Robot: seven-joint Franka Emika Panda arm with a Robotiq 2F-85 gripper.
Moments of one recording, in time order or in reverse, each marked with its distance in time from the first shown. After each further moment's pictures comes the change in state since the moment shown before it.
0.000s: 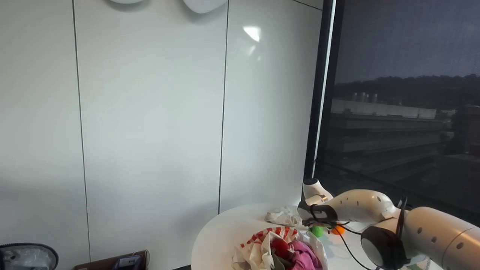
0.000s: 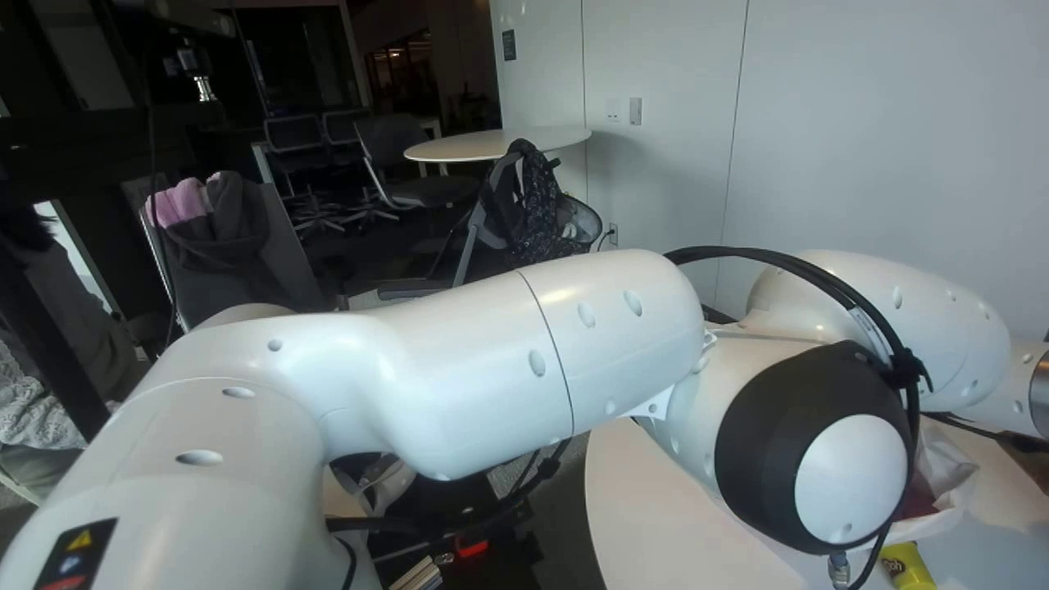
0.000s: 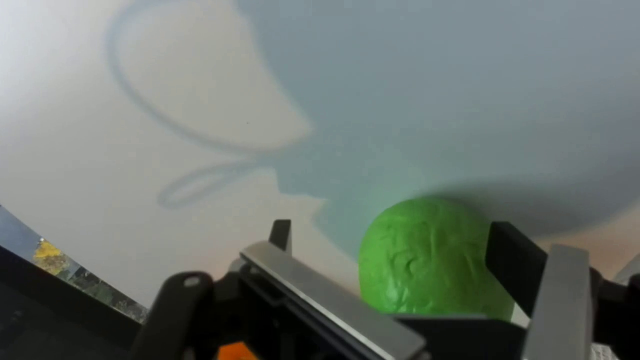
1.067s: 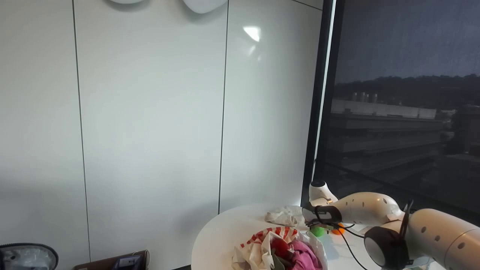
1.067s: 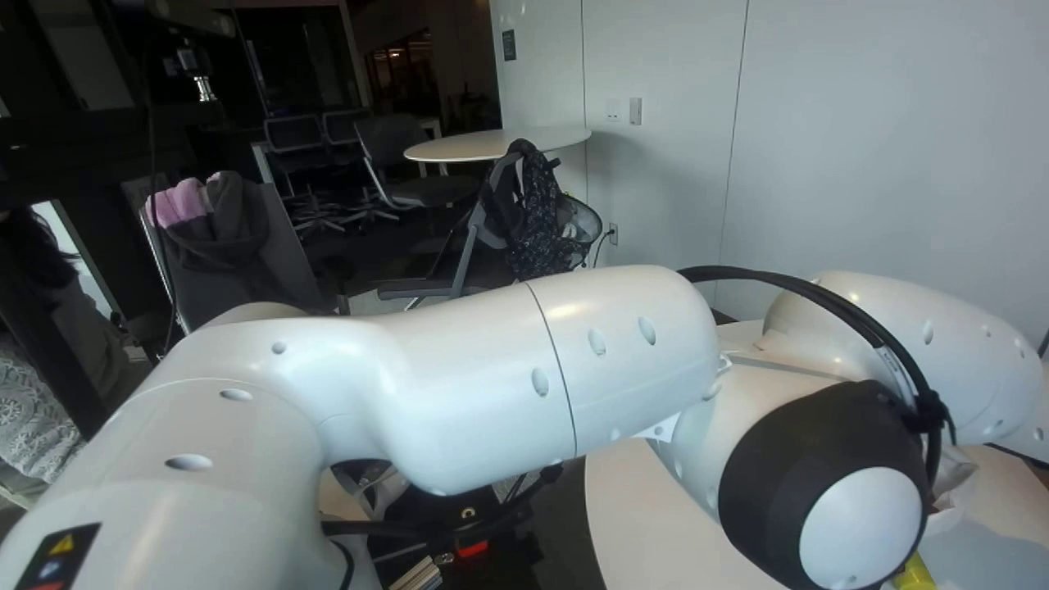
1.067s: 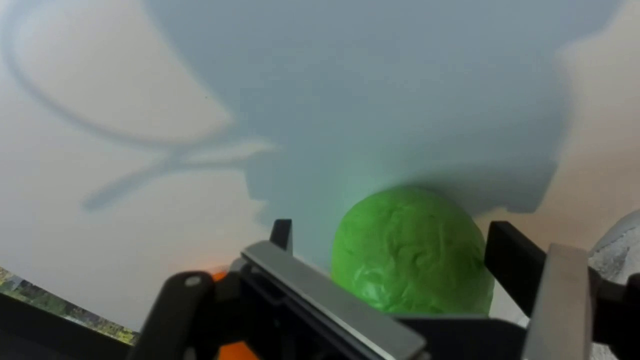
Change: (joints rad) arm -0.060 0.021 0.077 0.009 0.004 0.127 -0.045
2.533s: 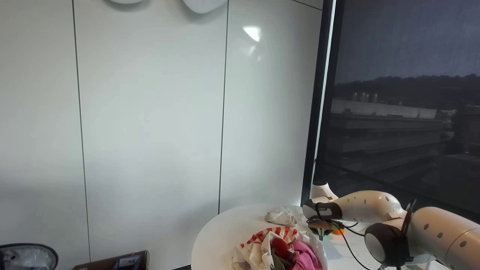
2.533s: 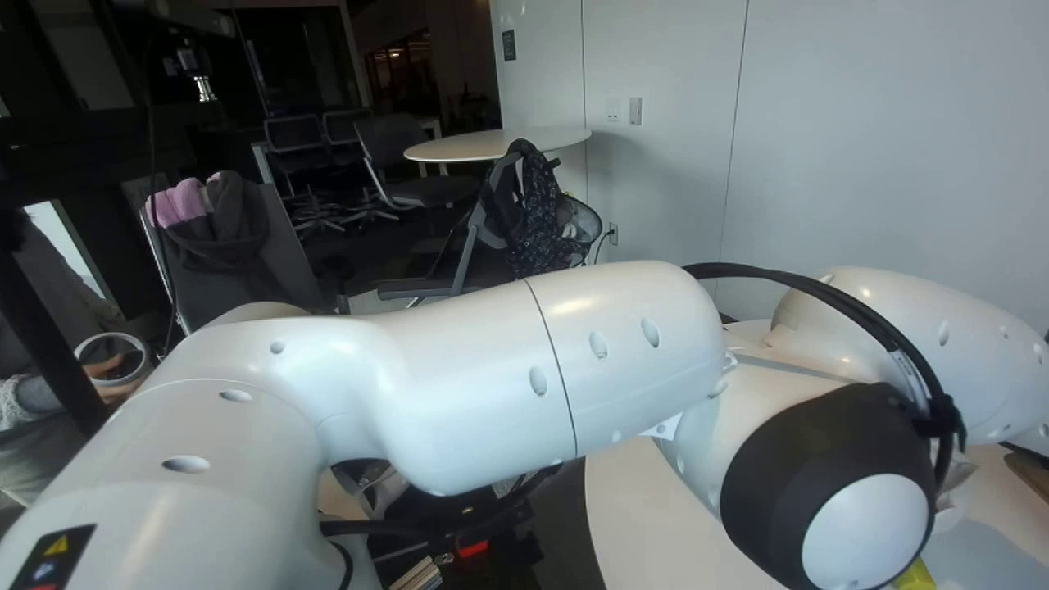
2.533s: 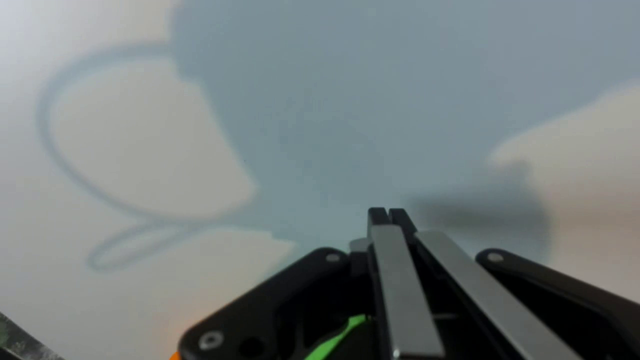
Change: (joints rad) arm -0.018 -0.020 0.050 -0.021 0.042 -0.136 -0.195
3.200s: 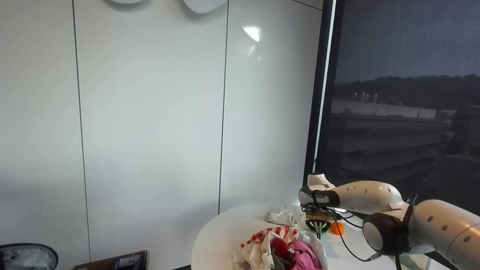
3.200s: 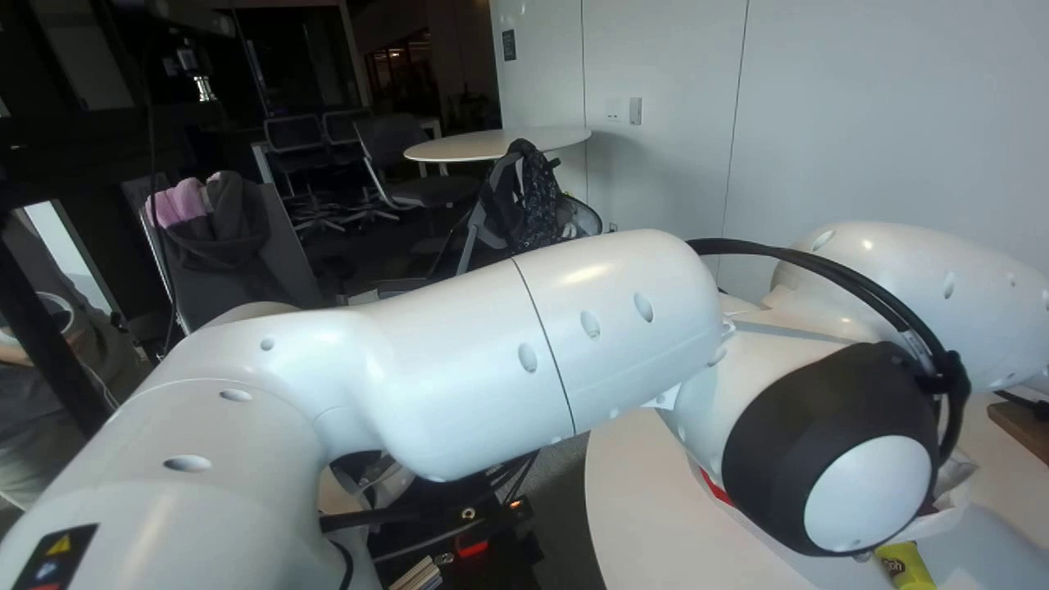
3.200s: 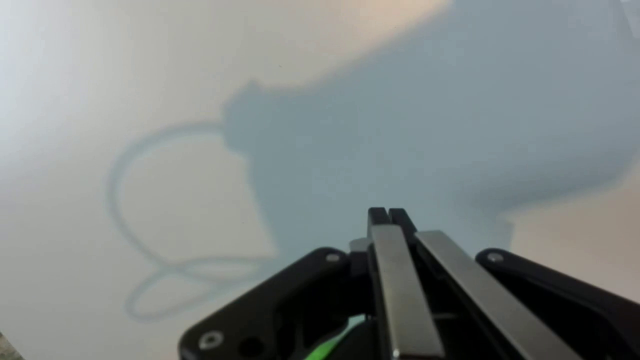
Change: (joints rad) arm 0.009 -0.078 0.067 -0.001 0.014 -0.244 -0.012
